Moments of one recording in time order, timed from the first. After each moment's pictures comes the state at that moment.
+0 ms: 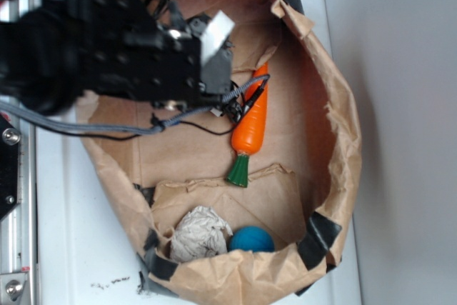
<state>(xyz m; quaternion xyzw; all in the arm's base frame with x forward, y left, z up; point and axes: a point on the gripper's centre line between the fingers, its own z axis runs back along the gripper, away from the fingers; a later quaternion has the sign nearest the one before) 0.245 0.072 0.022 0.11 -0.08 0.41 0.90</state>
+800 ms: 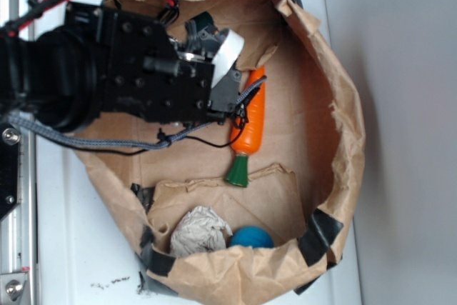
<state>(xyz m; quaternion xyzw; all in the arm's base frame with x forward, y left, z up) 0.245 0.069 0.025 0.12 -0.09 0.41 0.90</state>
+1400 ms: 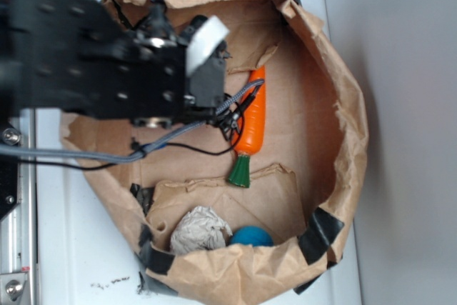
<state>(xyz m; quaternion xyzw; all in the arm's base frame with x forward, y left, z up) 0.237 0.052 0.073 0.07 -0.09 0.38 0.92</state>
